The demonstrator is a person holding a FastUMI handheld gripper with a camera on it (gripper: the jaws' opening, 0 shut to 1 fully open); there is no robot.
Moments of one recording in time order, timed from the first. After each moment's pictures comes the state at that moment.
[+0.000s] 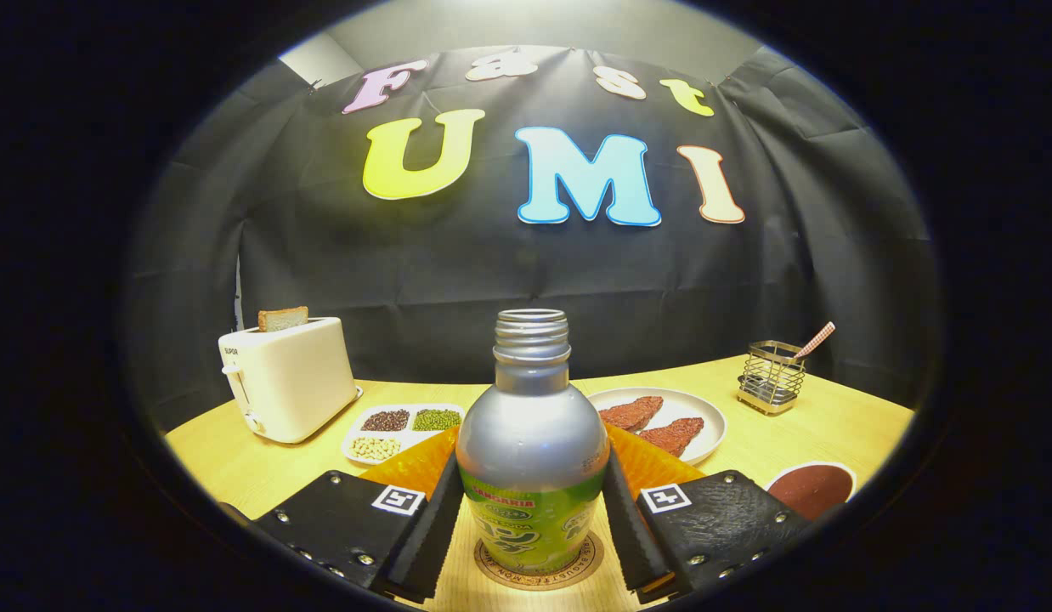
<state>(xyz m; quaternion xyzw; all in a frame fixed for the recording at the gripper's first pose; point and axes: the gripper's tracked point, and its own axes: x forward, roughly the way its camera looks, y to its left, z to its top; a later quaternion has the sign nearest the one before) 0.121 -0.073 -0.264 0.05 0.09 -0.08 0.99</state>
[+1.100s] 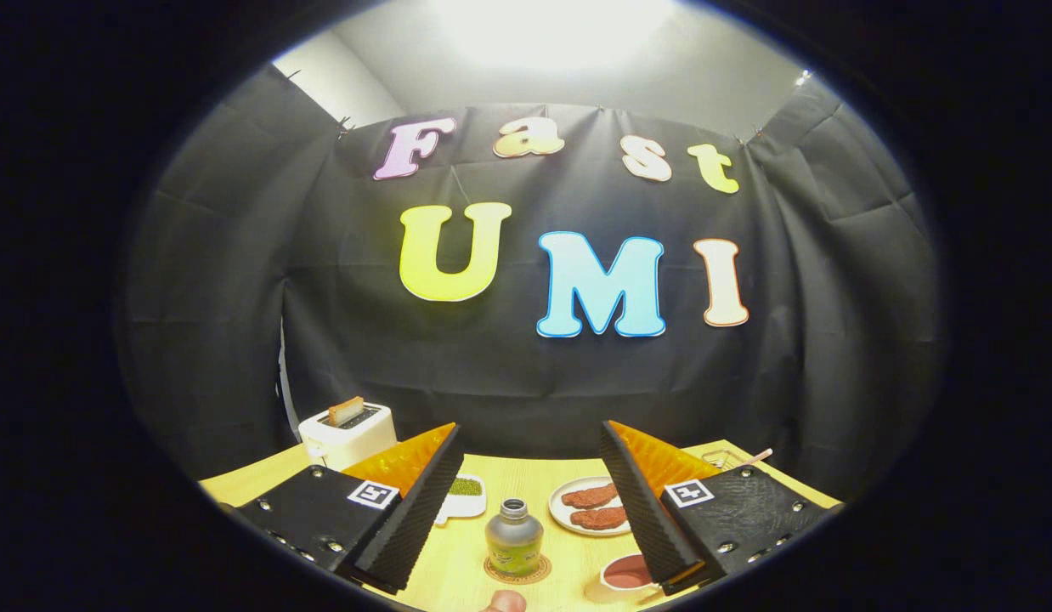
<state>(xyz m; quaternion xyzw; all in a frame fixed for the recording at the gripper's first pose) 0.034 -0.097 -0.036 0.01 0.01 -0.04 1.00</state>
